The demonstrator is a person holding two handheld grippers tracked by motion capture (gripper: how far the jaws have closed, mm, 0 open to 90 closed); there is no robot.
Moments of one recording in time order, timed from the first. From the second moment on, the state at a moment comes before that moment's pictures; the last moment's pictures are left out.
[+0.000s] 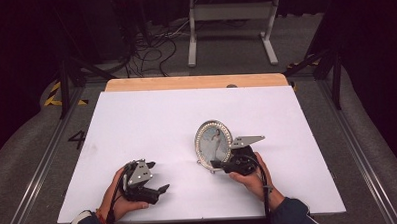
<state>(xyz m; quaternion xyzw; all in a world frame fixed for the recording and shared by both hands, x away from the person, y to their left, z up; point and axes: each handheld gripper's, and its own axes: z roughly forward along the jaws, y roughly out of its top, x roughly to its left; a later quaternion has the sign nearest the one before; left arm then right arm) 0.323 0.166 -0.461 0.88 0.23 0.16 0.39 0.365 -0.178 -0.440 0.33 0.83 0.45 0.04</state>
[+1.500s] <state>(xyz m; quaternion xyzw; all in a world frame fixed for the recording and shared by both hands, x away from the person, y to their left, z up) 0.382 0.113 -0.440 0.86 0.21 0.11 0.46 0.321 -0.218 -0.401 0.35 0.79 0.47 0.16</state>
